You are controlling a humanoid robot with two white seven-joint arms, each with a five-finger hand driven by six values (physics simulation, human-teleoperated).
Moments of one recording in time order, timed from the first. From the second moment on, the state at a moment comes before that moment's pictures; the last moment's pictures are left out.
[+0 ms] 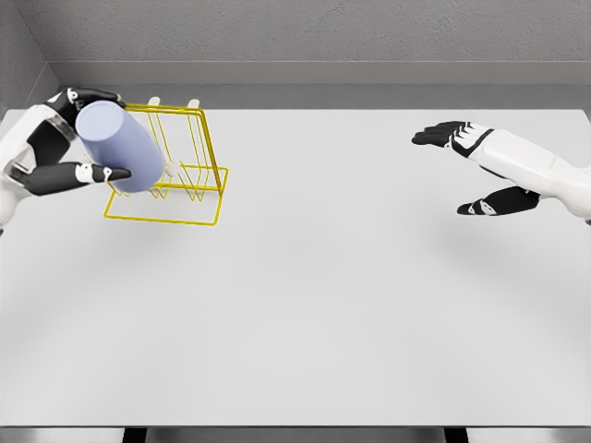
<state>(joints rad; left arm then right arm) -0.22 0.93 -0.41 -1.70 0.73 -0.39 -0.12 -0.31 -0.70 0.11 -1.59 0.10 -0.61 0.61</state>
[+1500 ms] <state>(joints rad) -0.29 0.89 -0.44 -1.59 0.73 -0.39 -0.12 -0.31 -0.70 0.11 -1.58 0.10 -0.61 0.61</state>
